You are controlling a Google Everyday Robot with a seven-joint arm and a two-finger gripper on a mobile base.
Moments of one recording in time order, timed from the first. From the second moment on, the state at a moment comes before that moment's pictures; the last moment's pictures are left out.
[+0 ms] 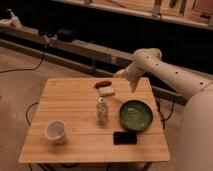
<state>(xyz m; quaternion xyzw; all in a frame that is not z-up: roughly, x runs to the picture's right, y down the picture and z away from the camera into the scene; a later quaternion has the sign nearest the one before) 0.125 -0.026 0.862 -0.22 0.13 0.88 0.39</state>
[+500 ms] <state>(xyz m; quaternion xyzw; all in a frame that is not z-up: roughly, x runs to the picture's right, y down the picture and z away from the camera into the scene) 0.109 -0.023 0.899 -0.25 0.12 0.88 0.40</state>
